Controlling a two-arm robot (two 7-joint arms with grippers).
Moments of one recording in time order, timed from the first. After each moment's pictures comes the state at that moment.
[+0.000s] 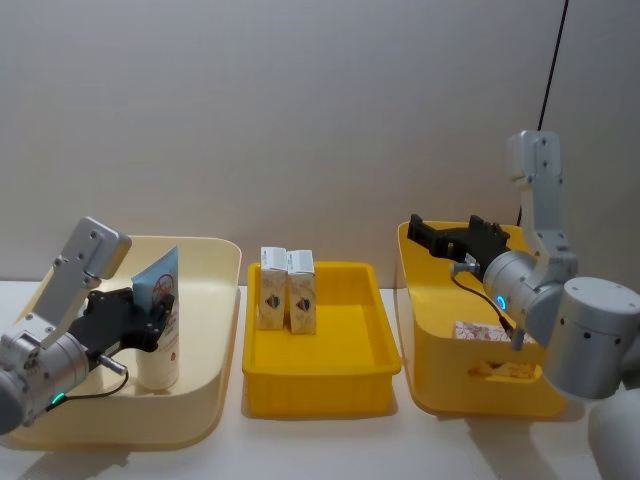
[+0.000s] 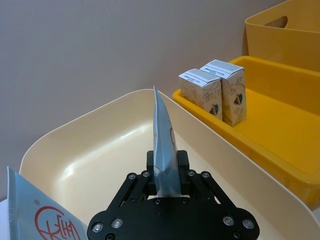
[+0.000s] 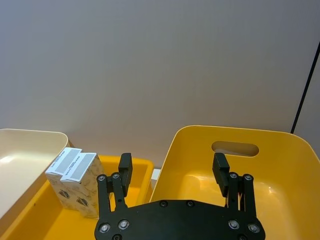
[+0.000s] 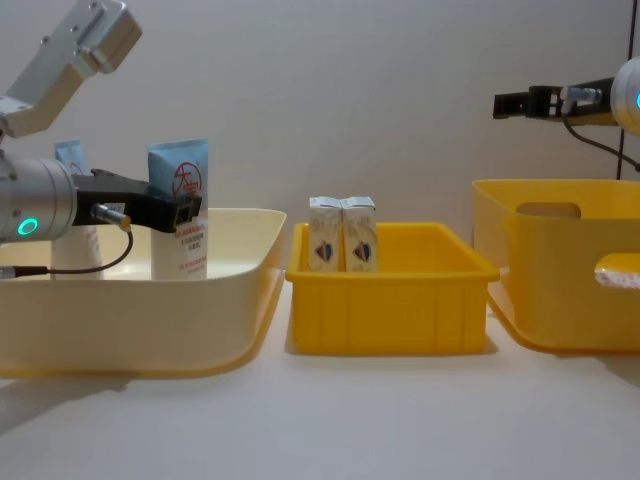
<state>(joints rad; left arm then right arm) -0.58 0.34 0.36 -1.26 -0.17 0.21 -0.32 0.68 0.09 -0.13 -1.22 0.21 0.44 0.08</state>
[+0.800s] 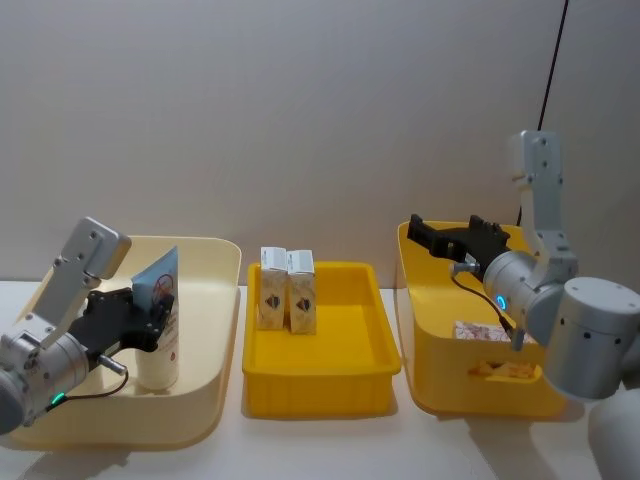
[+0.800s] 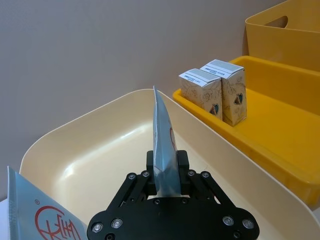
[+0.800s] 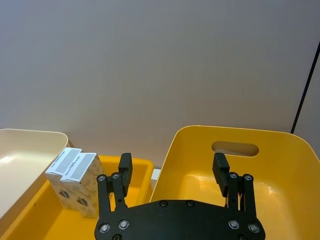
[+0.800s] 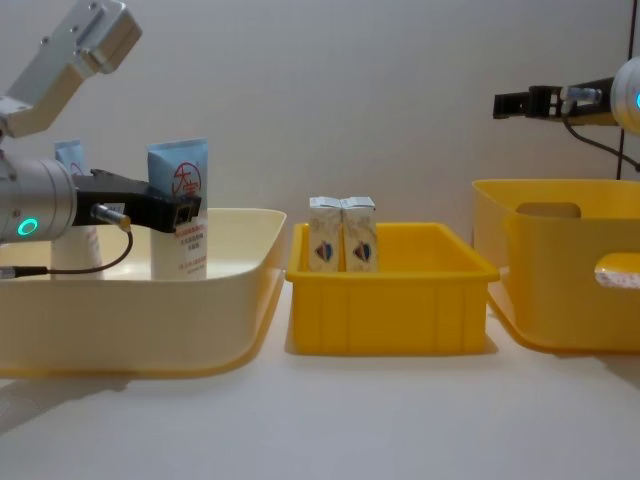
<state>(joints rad) -0.58 0.34 0.36 -1.26 -0.18 0.21 -0.32 0.68 0.09 -0.13 -1.22 0.21 0.44 0.08</state>
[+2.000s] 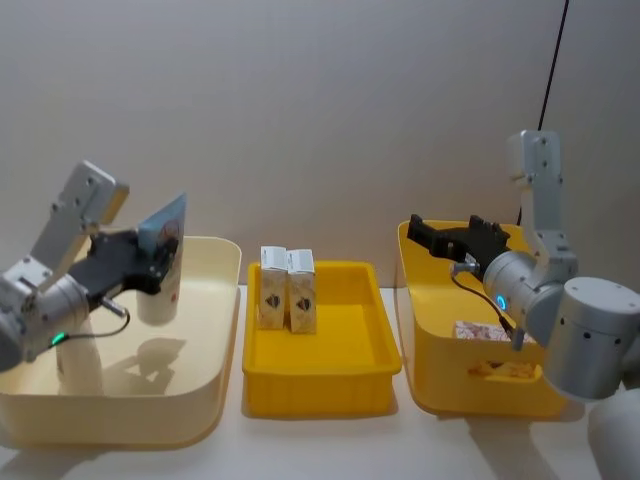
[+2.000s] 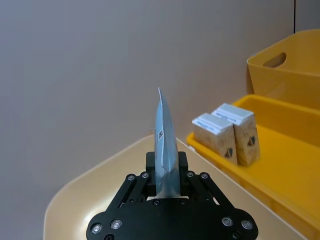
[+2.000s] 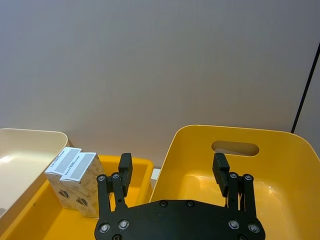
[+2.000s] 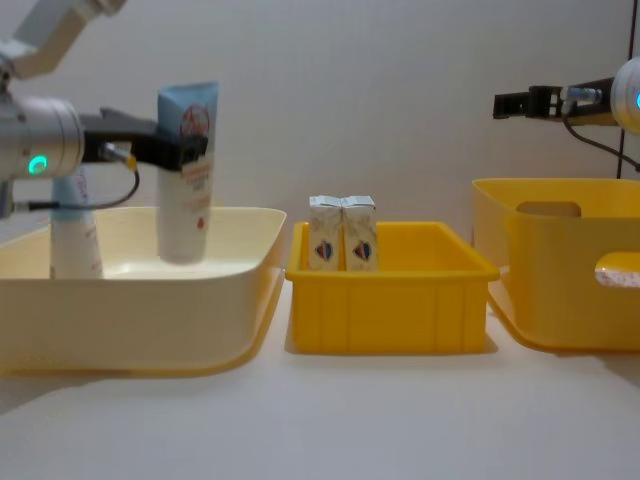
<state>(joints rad) -0.71 0.32 0.36 -1.15 -0.15 0.11 -0.38 0.68 0.09 -0.13 -1.22 0.21 0.44 0.08</state>
